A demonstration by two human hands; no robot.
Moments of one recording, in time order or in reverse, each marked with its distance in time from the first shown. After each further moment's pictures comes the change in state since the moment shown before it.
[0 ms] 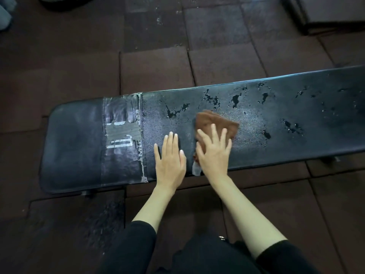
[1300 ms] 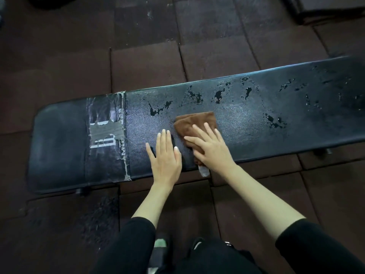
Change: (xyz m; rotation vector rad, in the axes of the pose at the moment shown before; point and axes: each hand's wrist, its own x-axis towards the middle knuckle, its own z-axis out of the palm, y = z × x) left_hand -0.001 0.044 0.011 0.042 0.048 -0.073; right_hand 0.016 0.067 -0.036 -0.048 -0.250 -0.423
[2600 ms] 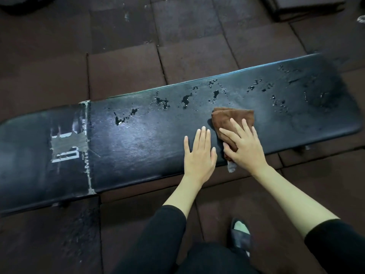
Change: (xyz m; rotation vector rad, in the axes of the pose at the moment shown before) left_hand 0.003 0.162 0.053 0.048 -0.153 0.322; right_hand -0.063 0.157 -0.042 -0.059 0.205 0.225
